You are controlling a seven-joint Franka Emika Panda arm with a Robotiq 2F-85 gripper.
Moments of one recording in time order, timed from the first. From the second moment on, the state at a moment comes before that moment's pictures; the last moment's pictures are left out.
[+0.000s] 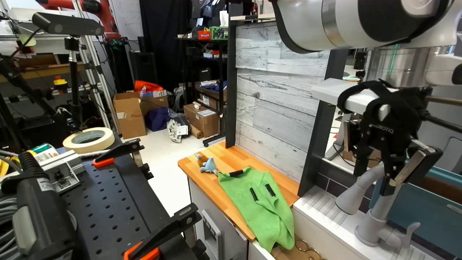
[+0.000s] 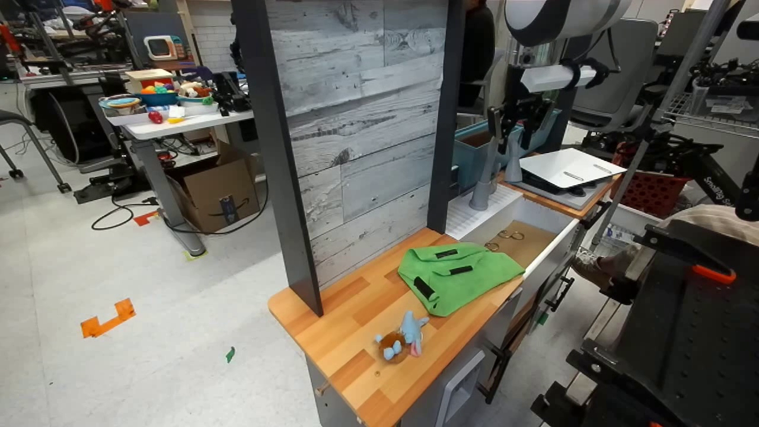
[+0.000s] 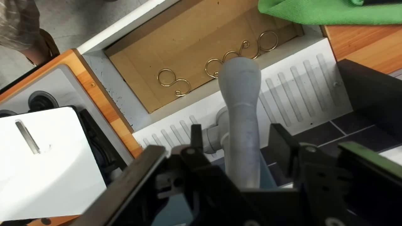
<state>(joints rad) -0.20 0.83 -0.18 -1.60 0.01 2.45 0.14</state>
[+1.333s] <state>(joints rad) -0.24 0.83 -0.13 -1.60 0.24 2.45 0.41</state>
